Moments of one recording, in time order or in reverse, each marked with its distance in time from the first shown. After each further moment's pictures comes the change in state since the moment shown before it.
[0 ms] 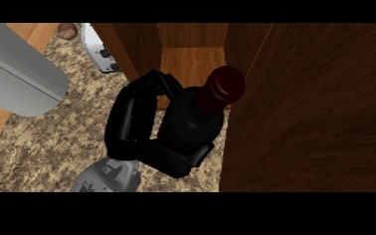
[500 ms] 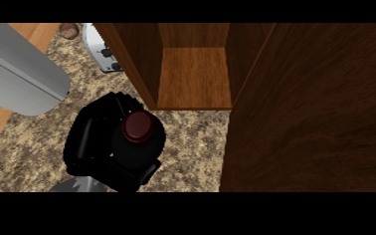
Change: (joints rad) left arm 0.241 0.006 0.188 -0.078 0.011 -0.319 -0.077; right arm -0.009 0.002 0.023 0.002 0.017 -0.017 0.000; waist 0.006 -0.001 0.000
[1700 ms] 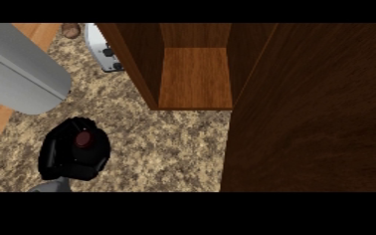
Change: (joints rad) left arm 0.054 0.134 0.375 0.638 -0.028 -0.294 -0.631; right arm -0.004 -0.022 -0.001 -0.006 0.011 -0.014 0.002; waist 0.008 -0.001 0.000
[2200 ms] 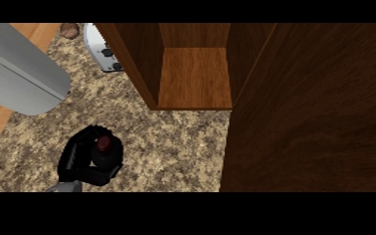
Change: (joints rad) left arm -0.027 -0.012 -0.044 0.191 -0.043 -0.062 -0.024; right arm -0.001 -0.007 0.024 -0.008 0.010 -0.016 0.002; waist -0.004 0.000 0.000
